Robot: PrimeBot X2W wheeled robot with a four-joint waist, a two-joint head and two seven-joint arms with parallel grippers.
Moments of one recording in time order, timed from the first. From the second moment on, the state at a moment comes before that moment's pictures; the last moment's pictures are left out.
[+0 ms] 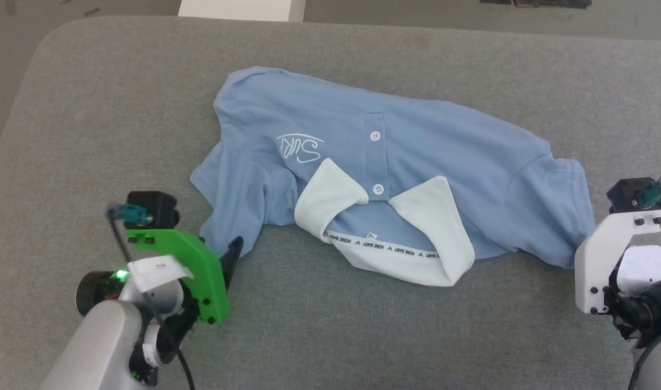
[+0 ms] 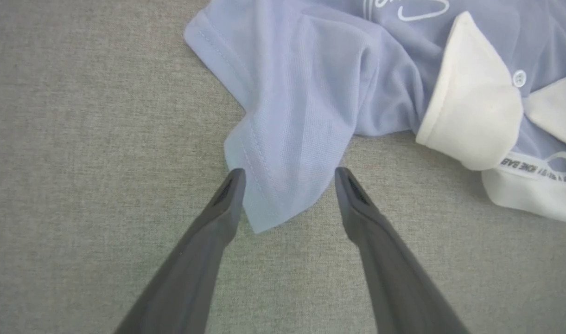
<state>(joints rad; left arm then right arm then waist) -0.24 0.40 -0.33 -0.11 -0.65 0.20 0.63 -0.24 -0.16 -0.16 0.02 0.09 0.13 0.99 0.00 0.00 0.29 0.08</state>
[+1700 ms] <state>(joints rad) -0.53 0.35 -0.04 -0.06 -0.85 0.13 0.40 -0.51 -0.11 -0.28 -0.05 0.44 0.13 0.71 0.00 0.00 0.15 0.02</state>
